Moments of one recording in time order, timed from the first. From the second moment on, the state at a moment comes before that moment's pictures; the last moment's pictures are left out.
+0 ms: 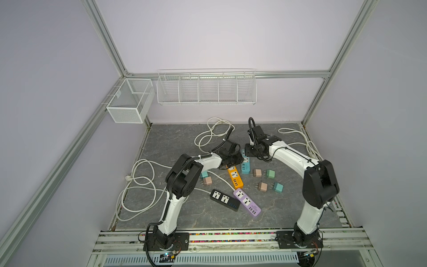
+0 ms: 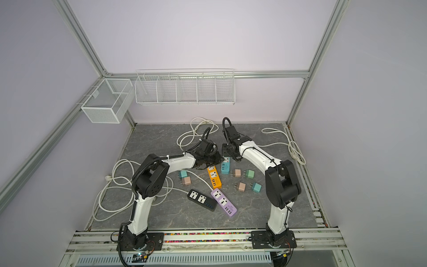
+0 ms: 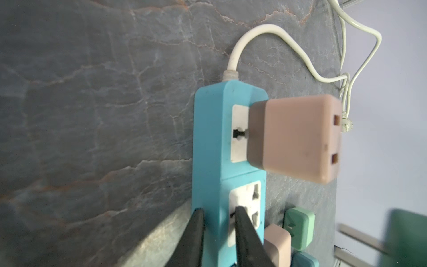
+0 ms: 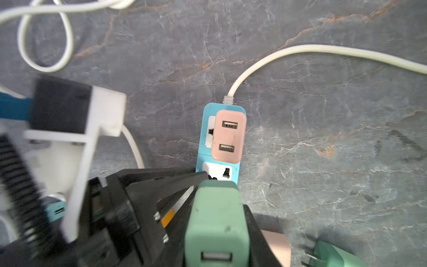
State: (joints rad) left arm -0.74 2.17 1.45 -0.08 0.29 -0.86; right arm 0.47 1.78 1.43 -0.67 0.04 0.45
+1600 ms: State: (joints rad) left arm -0.78 1.88 1.25 -0.08 0.24 -0.84; right arm 0.07 1.78 0.99 -0.20 -0.53 0.60
